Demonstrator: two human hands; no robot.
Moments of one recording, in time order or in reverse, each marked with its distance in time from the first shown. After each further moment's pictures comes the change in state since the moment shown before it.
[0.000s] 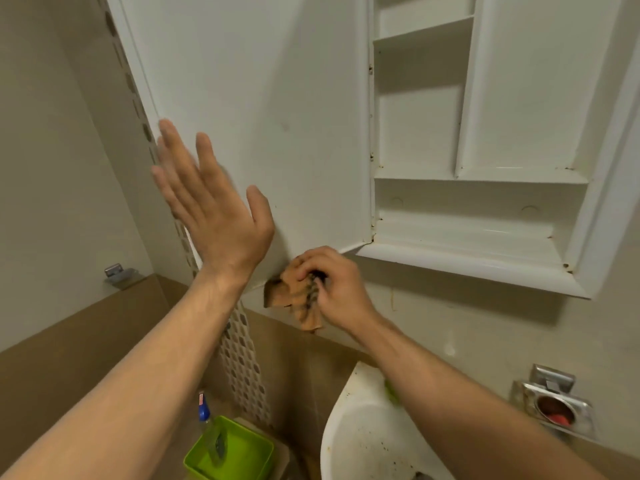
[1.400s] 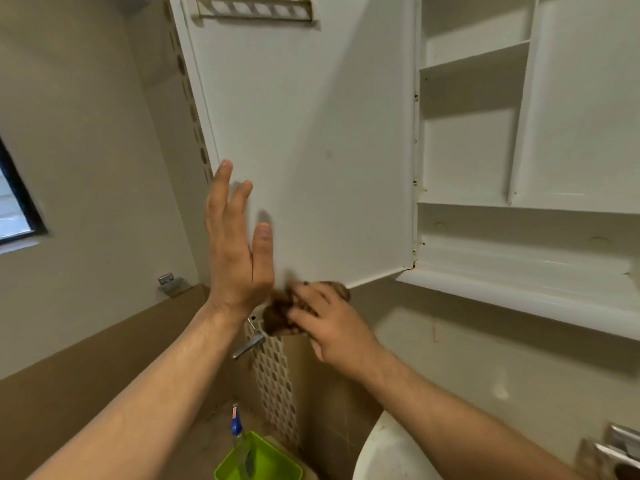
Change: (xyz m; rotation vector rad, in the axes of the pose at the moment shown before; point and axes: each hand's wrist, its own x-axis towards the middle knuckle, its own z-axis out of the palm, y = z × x) left_hand -0.007 -0.040 -0.024 -0.407 -0.126 0.125; right_hand -0.003 -0.007 0.044 -0.327 -0.252 -0.439
